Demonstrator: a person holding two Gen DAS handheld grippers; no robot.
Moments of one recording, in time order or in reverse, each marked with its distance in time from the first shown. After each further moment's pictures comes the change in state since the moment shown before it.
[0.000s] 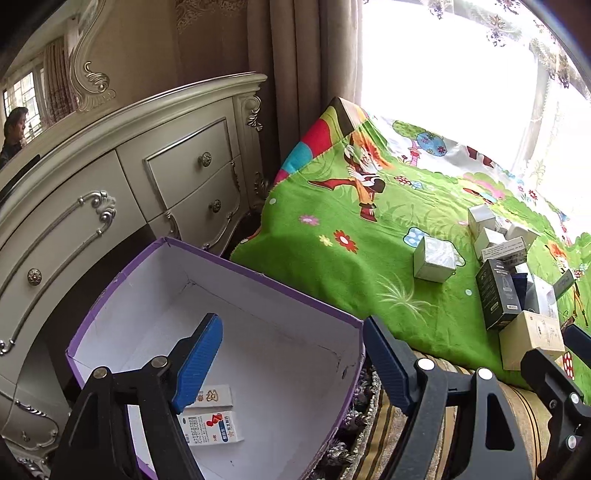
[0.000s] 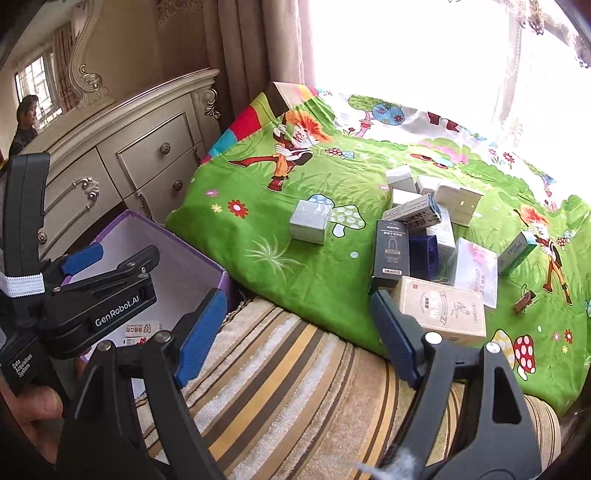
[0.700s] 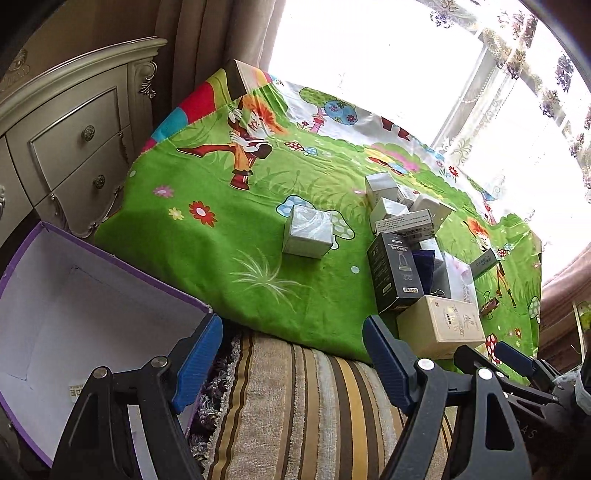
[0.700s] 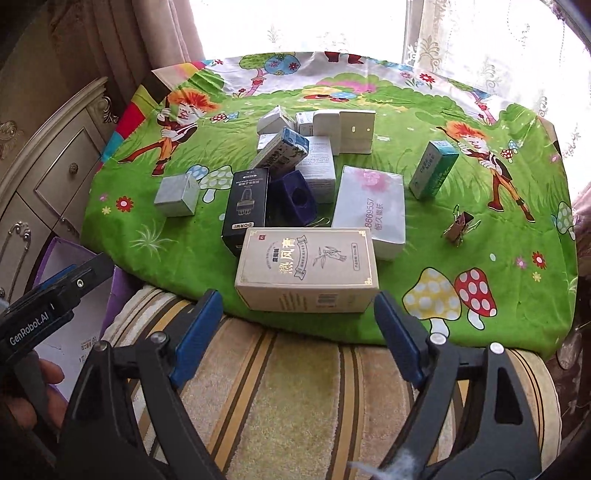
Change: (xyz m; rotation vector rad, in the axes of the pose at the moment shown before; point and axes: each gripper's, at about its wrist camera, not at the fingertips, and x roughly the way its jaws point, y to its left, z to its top) left arm 0.021 -0.069 0.002 0.025 0.128 -0.340; right arm 0.028 -0.099 -0.021 0.225 0.167 -0.142
